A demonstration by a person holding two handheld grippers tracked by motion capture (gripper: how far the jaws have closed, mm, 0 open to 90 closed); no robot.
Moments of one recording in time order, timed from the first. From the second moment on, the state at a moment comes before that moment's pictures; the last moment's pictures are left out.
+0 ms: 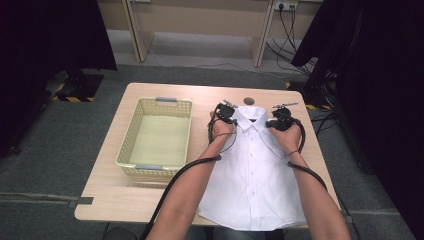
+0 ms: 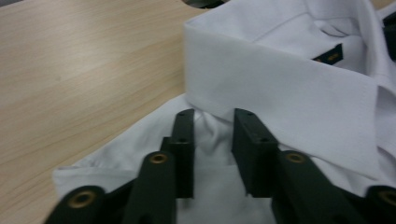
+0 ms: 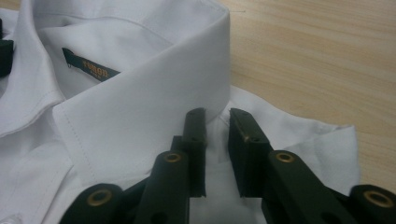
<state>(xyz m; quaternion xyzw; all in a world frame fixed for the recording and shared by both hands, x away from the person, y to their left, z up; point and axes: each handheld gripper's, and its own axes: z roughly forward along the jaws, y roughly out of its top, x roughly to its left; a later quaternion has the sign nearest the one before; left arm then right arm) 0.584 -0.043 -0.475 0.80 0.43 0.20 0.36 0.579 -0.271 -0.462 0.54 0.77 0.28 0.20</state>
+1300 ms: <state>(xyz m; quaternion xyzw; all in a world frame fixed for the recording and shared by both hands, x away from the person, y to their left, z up) 0.570 -0.043 -0.433 0.77 0.42 0.24 0.42 0.566 -0.275 -0.416 0.56 0.73 0.33 0.22</state>
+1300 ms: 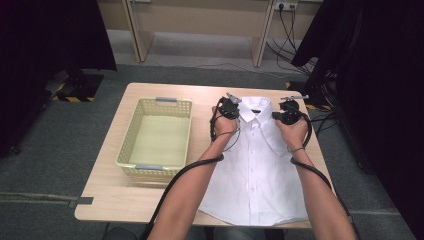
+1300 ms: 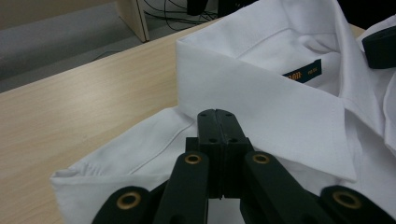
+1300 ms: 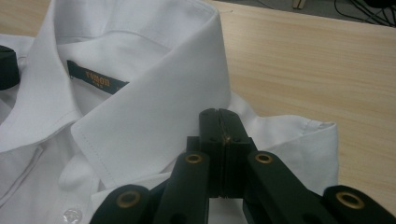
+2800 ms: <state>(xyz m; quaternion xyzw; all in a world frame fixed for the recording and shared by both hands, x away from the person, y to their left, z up) 0.550 -0.030 -0.391 0.74 0.39 0.29 0.47 0.546 -0.268 -0.370 0.53 0.71 0.37 0.26</state>
